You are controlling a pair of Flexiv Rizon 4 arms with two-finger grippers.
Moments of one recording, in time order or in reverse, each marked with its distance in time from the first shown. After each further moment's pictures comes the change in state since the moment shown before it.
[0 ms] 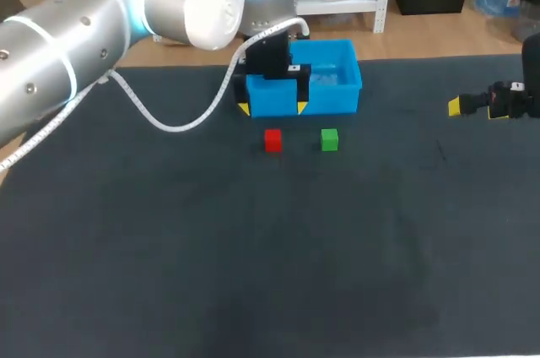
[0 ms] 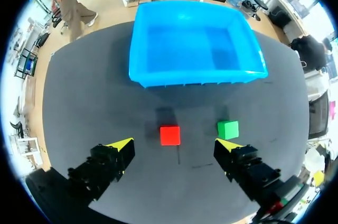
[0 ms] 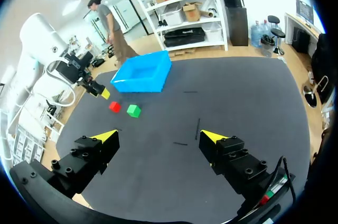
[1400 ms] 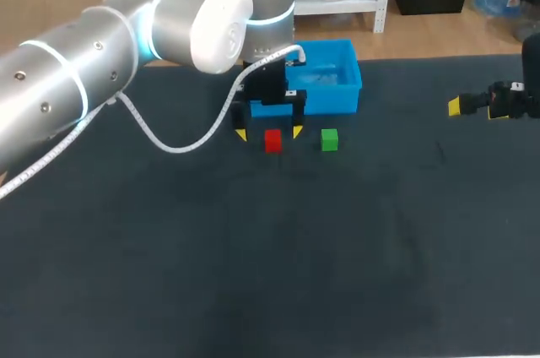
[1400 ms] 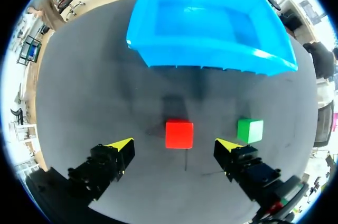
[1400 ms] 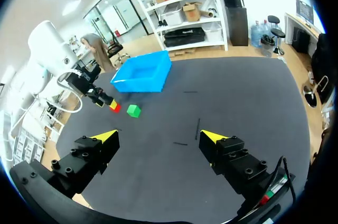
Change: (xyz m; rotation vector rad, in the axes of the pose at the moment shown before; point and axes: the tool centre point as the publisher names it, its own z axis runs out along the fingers) left arm 0.017 0.010 0.048 -0.021 0.067 -0.074; right arm 0.000 0.000 0.000 0.000 0.000 0.000
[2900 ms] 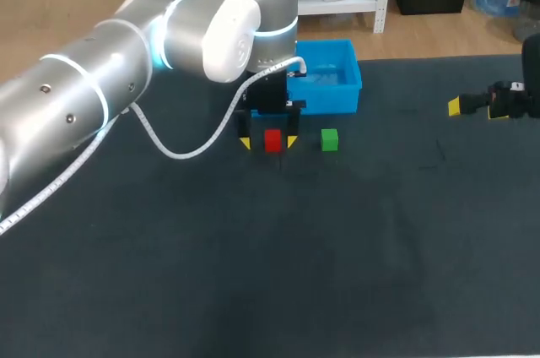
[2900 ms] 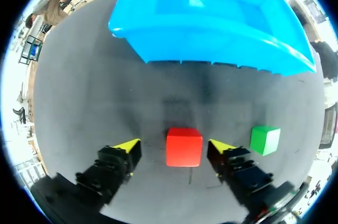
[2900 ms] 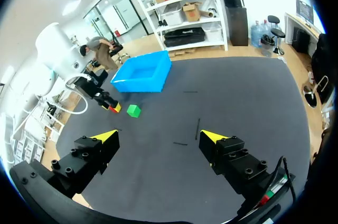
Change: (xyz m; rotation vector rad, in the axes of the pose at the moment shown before) left arm -0.005 0.002 0.028 -0.031 0.029 -0.003; right arm 0.000 0.000 0.000 0.000 0.000 0.000
